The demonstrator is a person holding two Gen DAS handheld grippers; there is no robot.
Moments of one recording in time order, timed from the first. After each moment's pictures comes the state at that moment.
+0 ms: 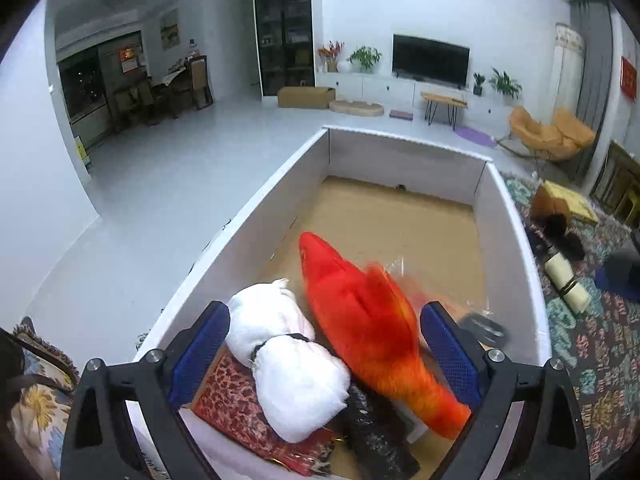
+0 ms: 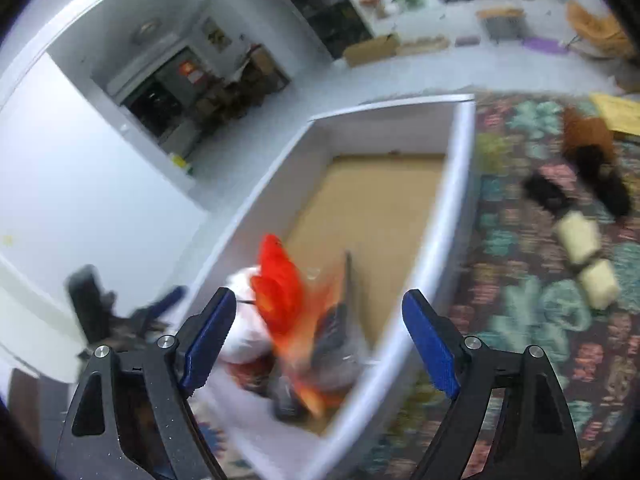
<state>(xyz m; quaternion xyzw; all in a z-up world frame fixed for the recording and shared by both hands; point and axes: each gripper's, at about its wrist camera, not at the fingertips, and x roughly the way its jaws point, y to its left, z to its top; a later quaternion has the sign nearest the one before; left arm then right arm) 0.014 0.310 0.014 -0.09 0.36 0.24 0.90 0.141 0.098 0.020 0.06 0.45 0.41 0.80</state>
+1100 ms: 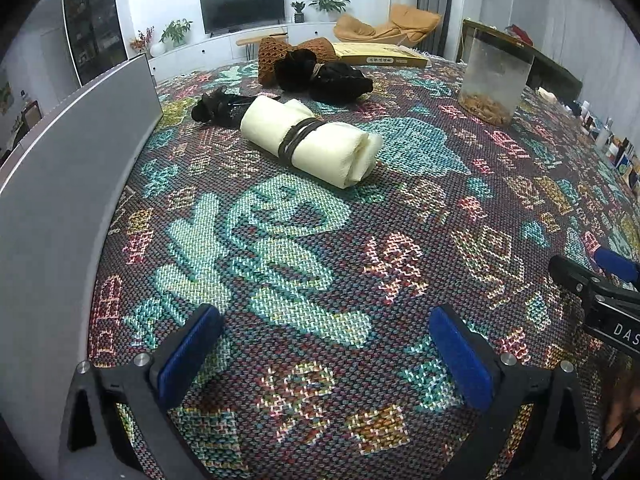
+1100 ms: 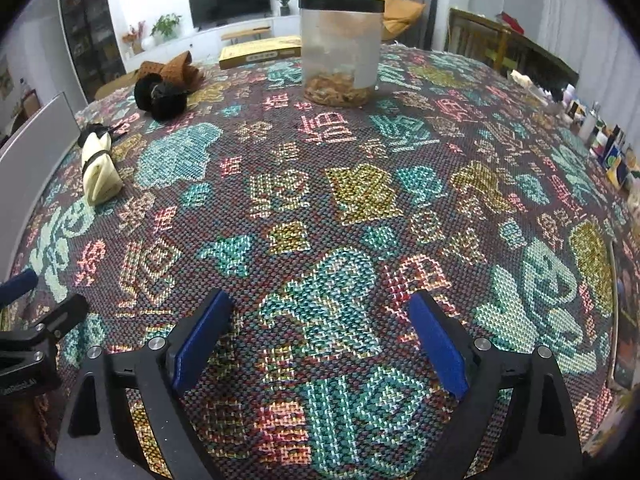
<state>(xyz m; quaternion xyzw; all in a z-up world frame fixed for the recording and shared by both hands) 0.143 0.025 -0.126 0.01 0.45 -0.03 0.89 0.158 -0.174 -0.125 0.00 0.45 0.00 0.89</state>
